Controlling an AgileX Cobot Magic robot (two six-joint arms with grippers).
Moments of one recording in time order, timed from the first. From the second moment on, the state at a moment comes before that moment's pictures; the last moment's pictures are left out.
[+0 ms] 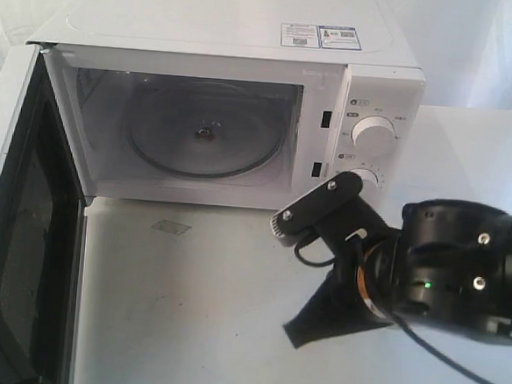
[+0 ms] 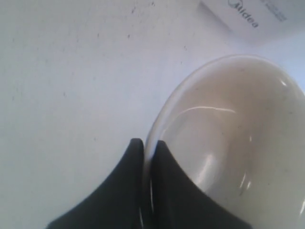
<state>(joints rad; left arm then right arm) -0.01 0.01 0.02 -0.26 0.43 0.36 0.76 1.46 -0.74 -0.70 0.60 0.78</state>
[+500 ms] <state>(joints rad) -0.01 0.01 0.02 -0.26 0.43 0.36 0.55 1.60 -0.82 -0.58 0.45 0.55</state>
